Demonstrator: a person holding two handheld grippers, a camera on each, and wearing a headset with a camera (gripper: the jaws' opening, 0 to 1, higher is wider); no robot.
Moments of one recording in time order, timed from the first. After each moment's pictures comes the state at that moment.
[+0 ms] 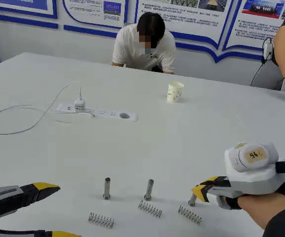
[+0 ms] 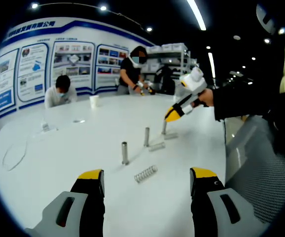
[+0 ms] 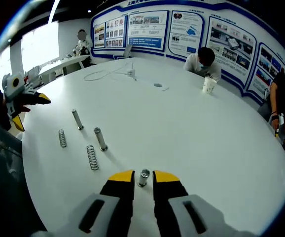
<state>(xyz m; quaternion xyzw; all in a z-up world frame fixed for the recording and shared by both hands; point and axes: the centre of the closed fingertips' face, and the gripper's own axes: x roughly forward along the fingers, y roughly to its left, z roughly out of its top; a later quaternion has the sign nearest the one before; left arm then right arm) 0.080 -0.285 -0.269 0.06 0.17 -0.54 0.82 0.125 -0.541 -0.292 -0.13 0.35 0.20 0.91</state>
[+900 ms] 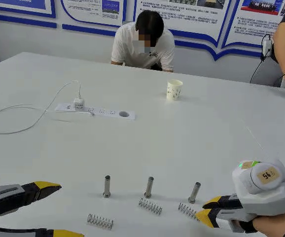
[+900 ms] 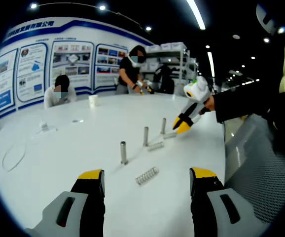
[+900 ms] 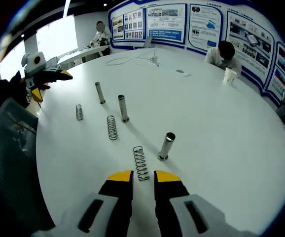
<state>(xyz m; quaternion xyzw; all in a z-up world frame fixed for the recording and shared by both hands) 0.078 -0.286 -0.270 0.07 0.17 -0.54 0.82 0.084 -0.533 -0.334 -0.13 0.38 0.29 0.87</state>
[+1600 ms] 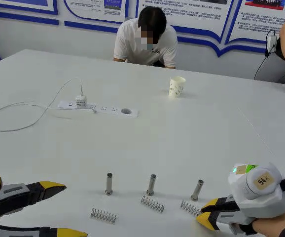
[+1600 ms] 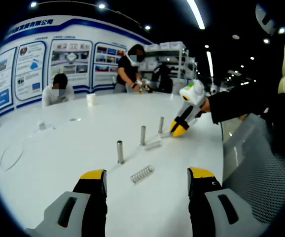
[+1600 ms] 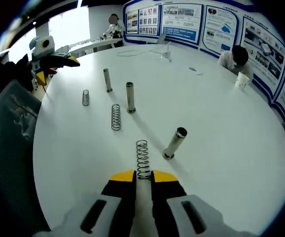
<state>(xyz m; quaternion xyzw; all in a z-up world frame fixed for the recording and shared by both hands) 0.075 -0.290 -0.272 0.06 0.18 -0.55 0.81 0.083 -0.530 -0.350 -0.17 0.39 0.33 0.84</state>
